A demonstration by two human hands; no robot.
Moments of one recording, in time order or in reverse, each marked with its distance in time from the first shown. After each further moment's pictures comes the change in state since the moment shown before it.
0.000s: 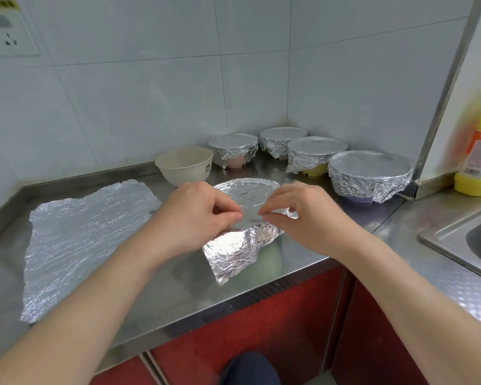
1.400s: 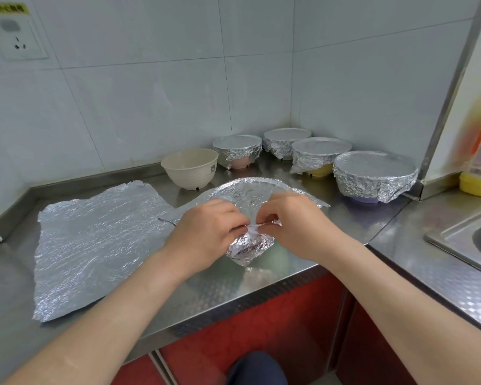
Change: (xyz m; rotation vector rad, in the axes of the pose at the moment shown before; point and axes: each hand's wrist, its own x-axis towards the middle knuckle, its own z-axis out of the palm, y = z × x) left_hand 0.005 -0.050 0.041 0.272 0.152 0.453; right_hand 0.010 -0.014 0.023 -0.075 -0.122 0.086
